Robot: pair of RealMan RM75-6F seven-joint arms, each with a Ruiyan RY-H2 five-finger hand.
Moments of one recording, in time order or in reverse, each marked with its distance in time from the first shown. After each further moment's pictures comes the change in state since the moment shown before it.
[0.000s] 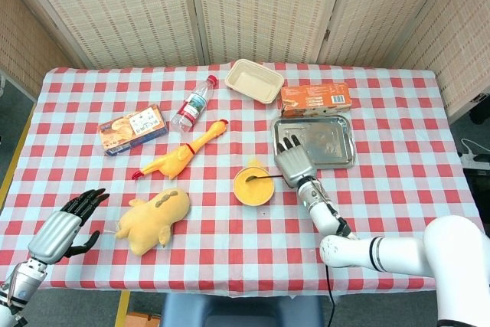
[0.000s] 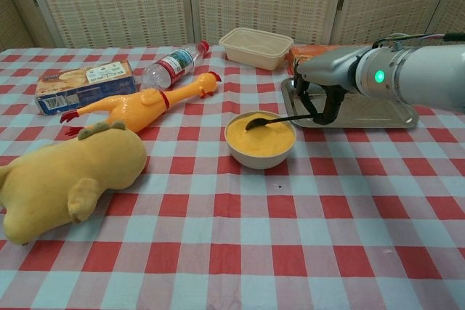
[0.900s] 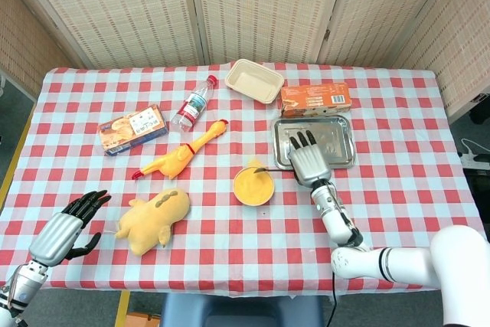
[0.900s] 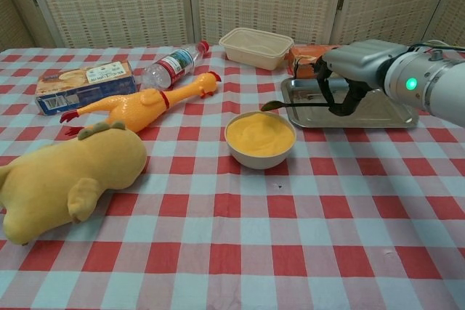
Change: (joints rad) left arm 0.007 0.000 0.005 -0.009 0.013 0.017 0.017; right arm -0.126 -0.049 -0.029 0.080 -0.208 0.158 0.201
